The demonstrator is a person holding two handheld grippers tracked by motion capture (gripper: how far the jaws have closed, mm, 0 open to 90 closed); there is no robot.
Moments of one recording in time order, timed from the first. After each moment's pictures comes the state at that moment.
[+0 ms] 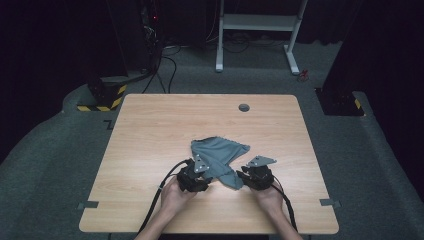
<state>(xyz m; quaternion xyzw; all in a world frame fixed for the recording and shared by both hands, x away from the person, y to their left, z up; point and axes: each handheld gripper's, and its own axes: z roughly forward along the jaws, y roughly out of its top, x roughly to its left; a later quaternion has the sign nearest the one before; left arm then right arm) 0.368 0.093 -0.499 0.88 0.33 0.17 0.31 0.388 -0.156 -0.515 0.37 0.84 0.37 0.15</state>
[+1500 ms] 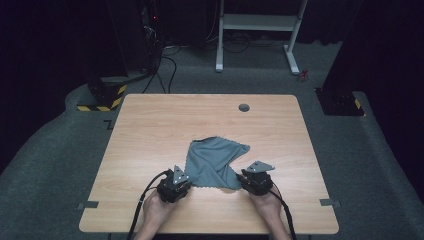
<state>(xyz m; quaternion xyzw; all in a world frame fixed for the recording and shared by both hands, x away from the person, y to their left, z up) 0.343 0.148 -0.512 0.85 0.37 0.19 0.32 0.378 -0.153 -0.523 0.37 0.83 0.36 0.18</state>
